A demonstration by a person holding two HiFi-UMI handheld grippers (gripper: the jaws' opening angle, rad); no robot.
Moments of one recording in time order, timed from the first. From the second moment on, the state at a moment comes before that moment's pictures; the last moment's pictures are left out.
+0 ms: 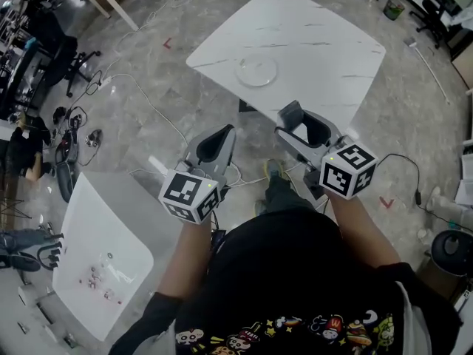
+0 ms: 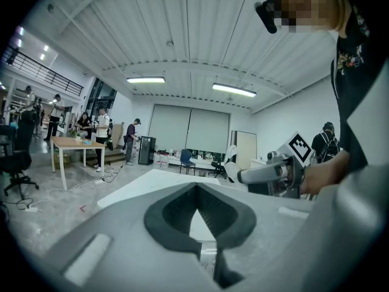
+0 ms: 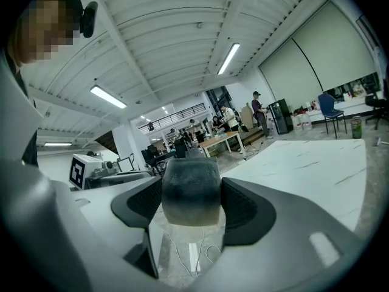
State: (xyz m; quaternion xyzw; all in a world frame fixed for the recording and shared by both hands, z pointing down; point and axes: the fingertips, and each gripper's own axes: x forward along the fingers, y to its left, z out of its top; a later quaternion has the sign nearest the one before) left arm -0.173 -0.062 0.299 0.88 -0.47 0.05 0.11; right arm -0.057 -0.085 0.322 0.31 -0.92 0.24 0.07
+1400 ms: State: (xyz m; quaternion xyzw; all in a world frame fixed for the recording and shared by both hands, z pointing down) left arm -0.161 -0.233 0.431 0.82 -0.52 0.08 0.21; right arm -0.096 -0.323 0.489 0.24 -0.93 0.20 0.21
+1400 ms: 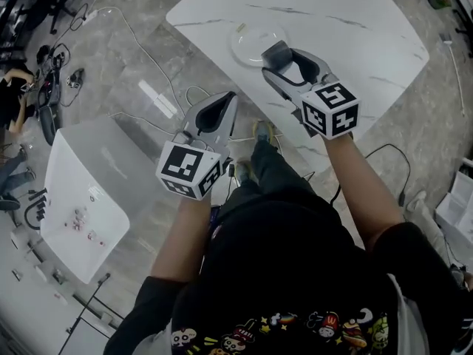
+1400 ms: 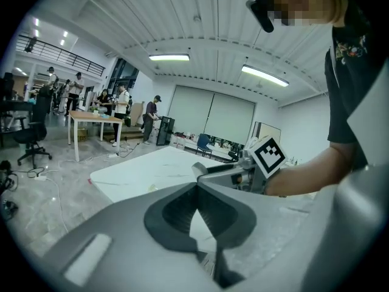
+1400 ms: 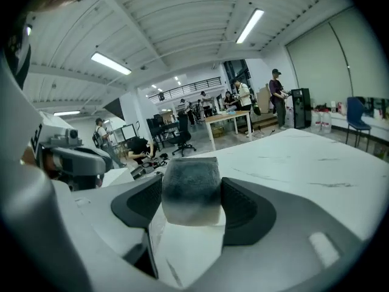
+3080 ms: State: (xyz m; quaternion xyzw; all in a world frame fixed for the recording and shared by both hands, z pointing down) left arm -0.186 -0.287 0.523 0.79 -0.54 0.10 0.27; right arm -0.160 -0.408 0.618 0.19 -0.89 0.13 0.39
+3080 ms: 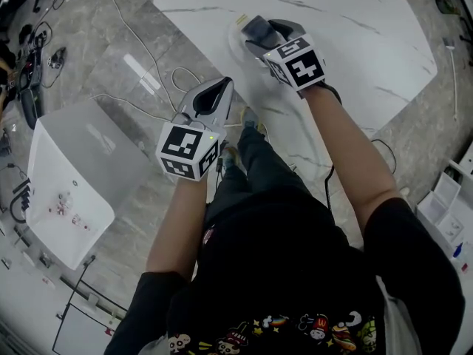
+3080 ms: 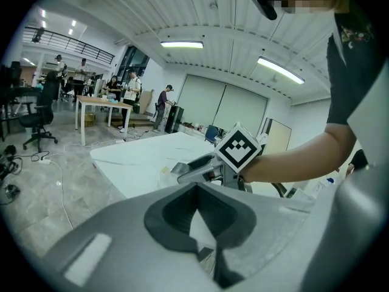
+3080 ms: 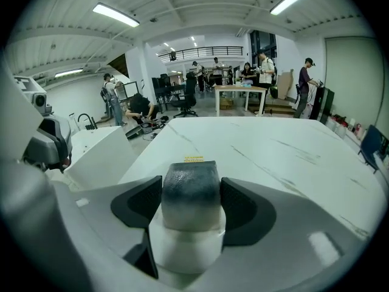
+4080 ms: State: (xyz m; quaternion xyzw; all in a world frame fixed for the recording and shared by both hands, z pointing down) left arm -0.195 -0.290 0.508 0.79 -0.54 0.11 0.25; right arm -0.156 -0.415 0.587 0.20 -0.90 0.17 0.34
